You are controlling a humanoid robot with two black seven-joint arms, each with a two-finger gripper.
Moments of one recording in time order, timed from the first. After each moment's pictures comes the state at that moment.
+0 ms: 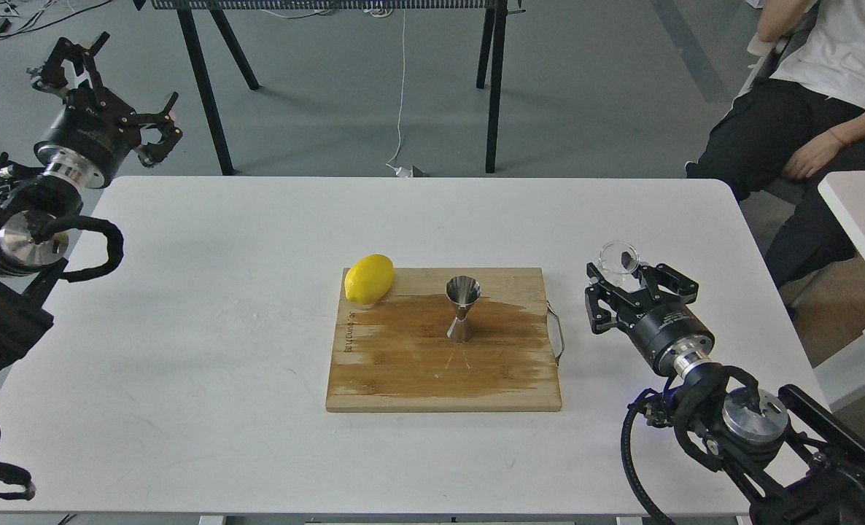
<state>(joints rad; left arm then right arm) -0.79 0.46 -0.90 -0.60 0.02 -0.43 -0.20 0.19 -0.27 1.02 1.34 0.43 0.01 0.12</state>
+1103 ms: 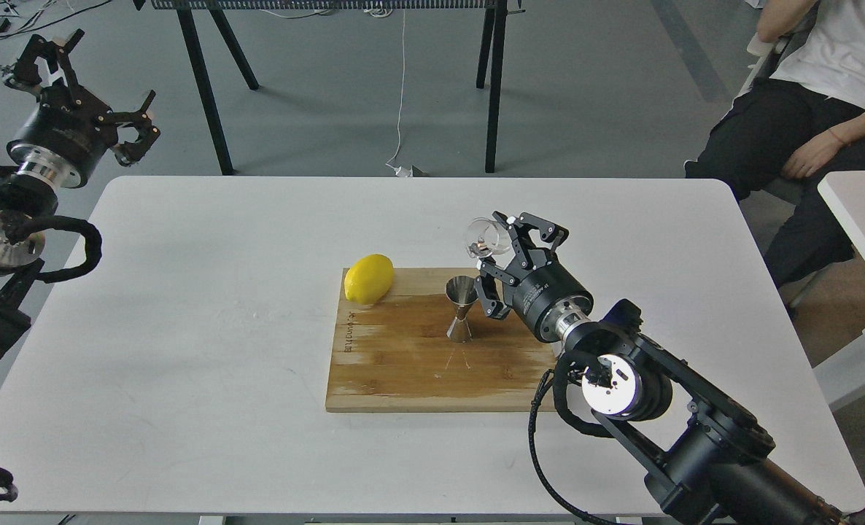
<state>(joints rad) -0.78 0.50 -0.90 -0.60 0.02 -0.44 -0.20 0.37 -0.07 0.83 1.35 -0.30 -0.25 0.11</state>
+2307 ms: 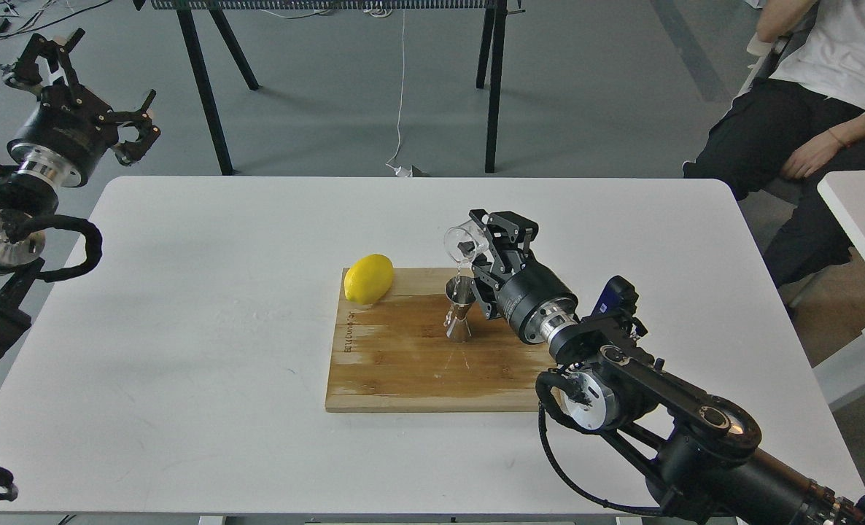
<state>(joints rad) -0.79 0.50 -0.90 -0.60 0.02 -0.43 -0.20 0.44 -0.10 0.68 1.35 -0.60 -0.33 0.11</state>
